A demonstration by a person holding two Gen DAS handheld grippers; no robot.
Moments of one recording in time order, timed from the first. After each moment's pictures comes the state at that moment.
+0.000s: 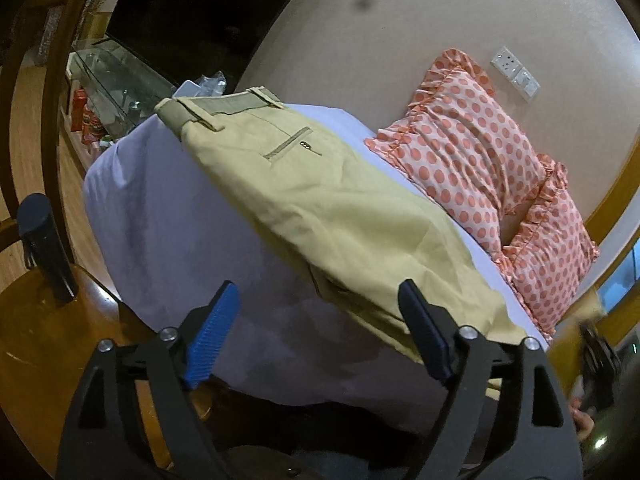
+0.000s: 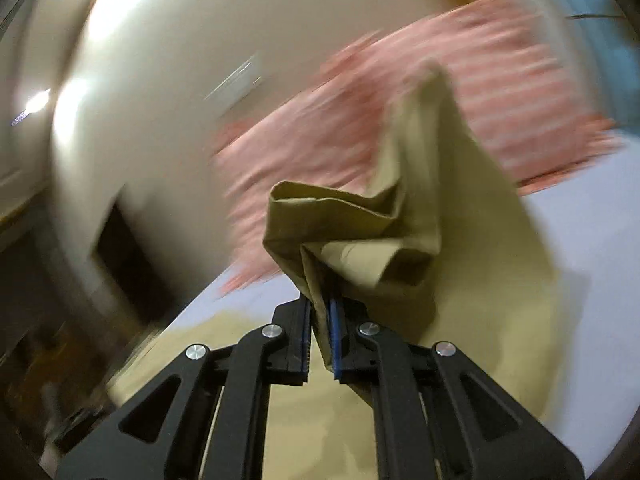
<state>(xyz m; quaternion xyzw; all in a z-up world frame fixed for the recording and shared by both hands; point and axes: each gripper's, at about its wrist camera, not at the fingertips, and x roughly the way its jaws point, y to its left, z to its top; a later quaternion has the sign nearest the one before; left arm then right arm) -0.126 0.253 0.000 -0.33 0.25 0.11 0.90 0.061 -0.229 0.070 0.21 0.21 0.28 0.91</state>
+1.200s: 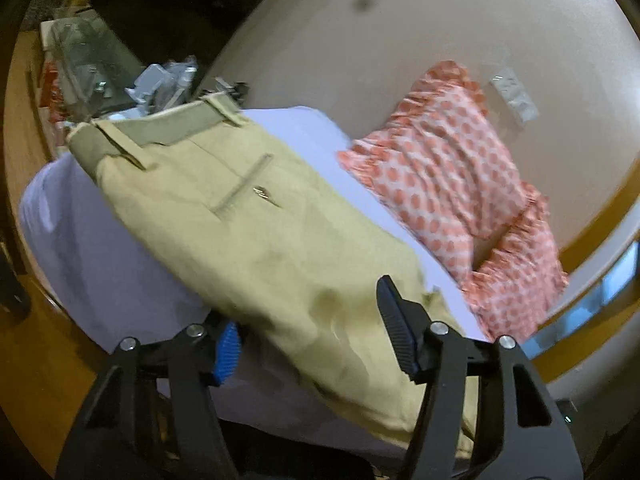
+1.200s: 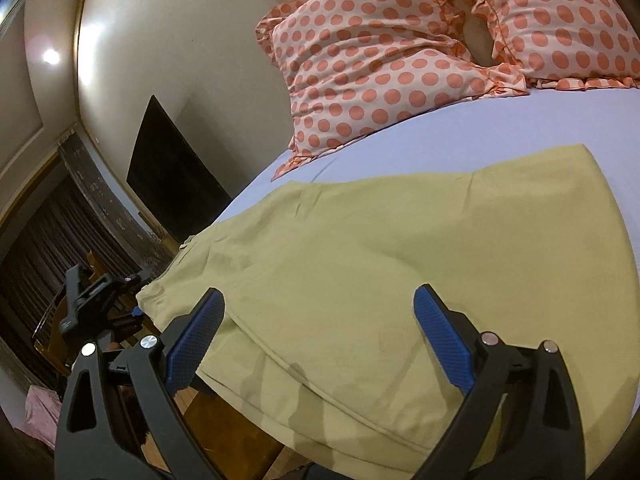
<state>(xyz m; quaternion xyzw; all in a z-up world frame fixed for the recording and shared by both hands) -0.051 0.299 0.020 -0.39 0.26 0.07 0.88 0.043 -0.158 0.024 0.19 0.33 0.35 0.86</state>
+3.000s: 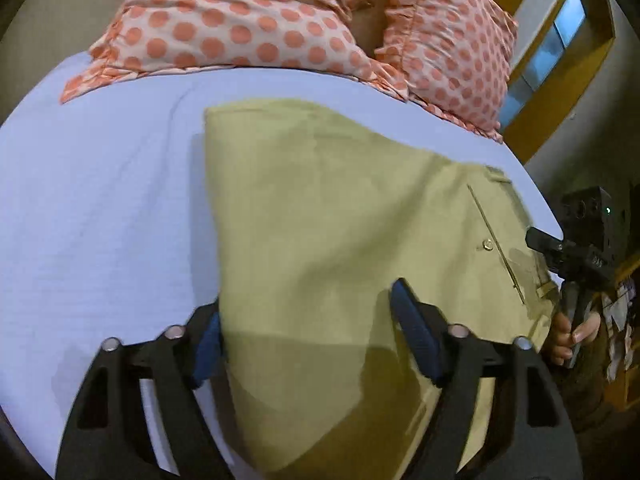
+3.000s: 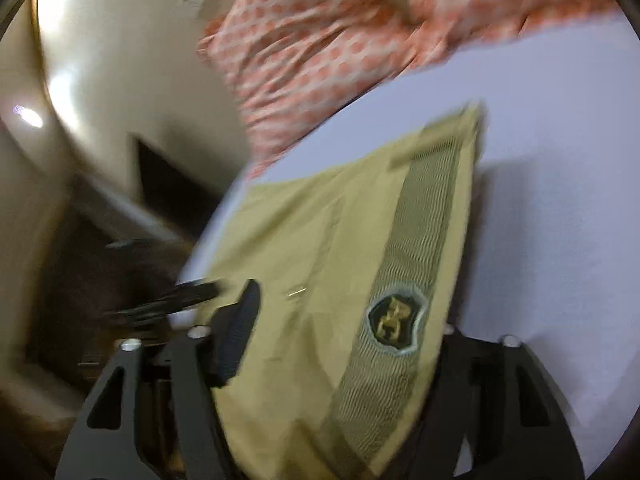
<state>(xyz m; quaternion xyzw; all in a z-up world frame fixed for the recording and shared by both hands) 0.115 0.087 0.035 -0.08 0.47 -0.19 0.86 0.121 -0.281 -0.002 0.30 0.42 0.40 0.75</state>
